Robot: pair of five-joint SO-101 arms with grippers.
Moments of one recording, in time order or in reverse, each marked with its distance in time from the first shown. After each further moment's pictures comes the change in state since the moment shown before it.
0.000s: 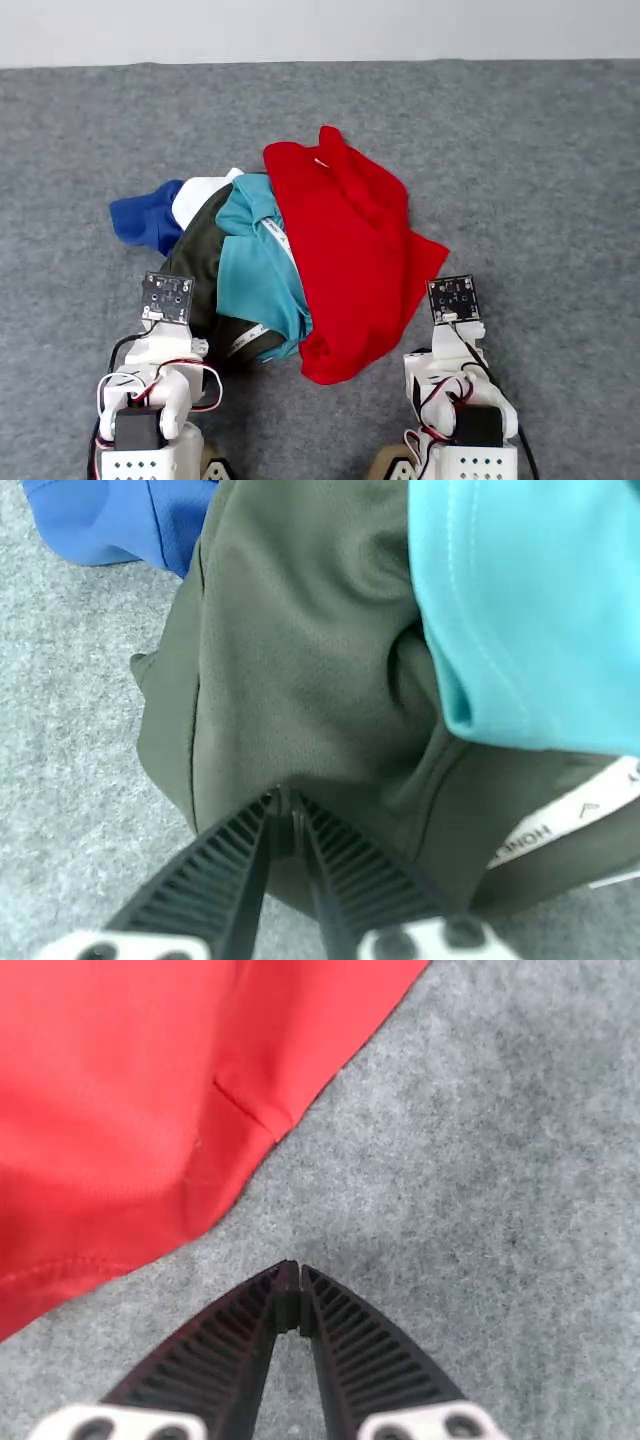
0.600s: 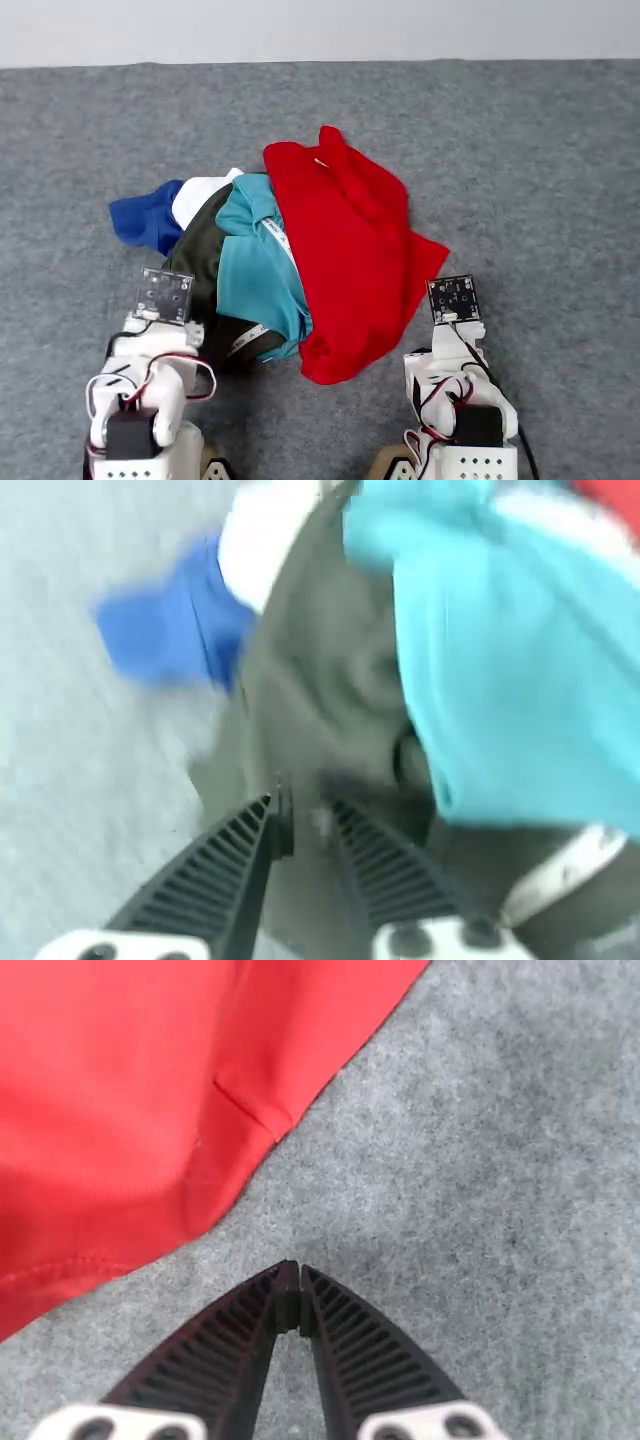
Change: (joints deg) left arm 0.0 0.0 -8.0 -6.0 -5.4; right arm 0.0 0.0 0.0 0.0 0.0
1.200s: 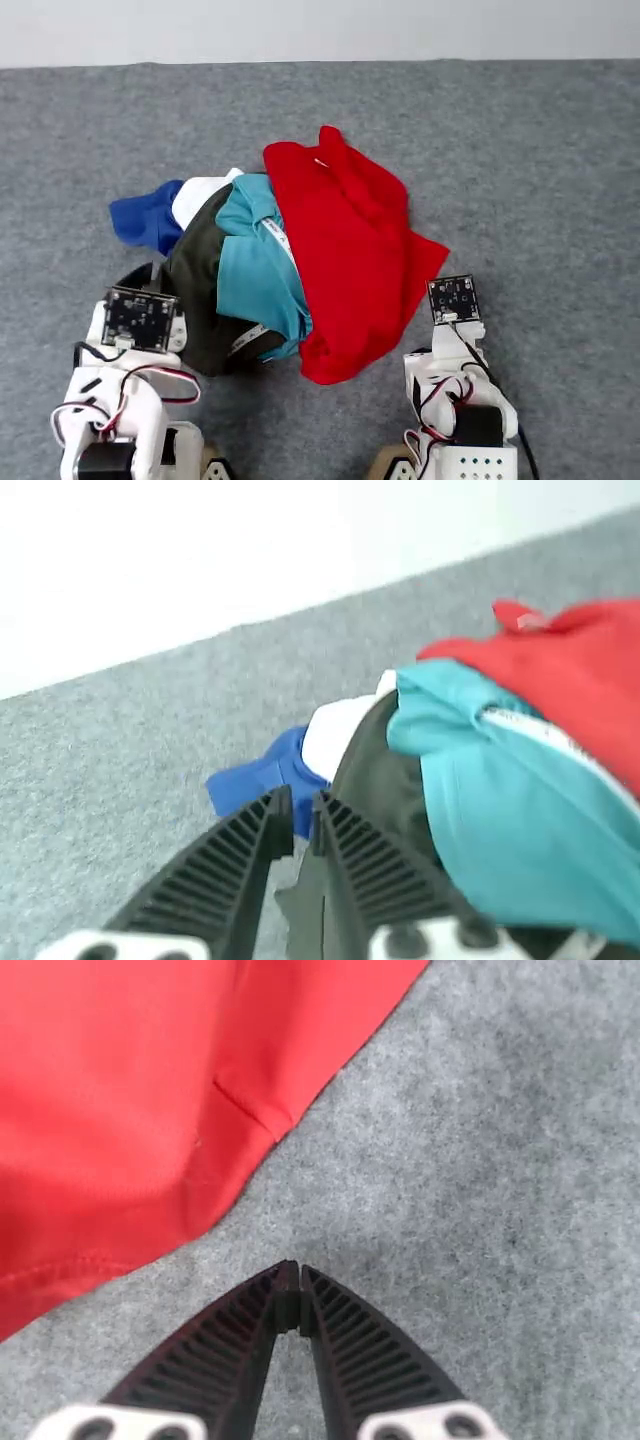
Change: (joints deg) left arm 0.0 -0.1 -18.2 4.5 -5.0; right arm 0.0 0.0 0.0 0.0 0.0
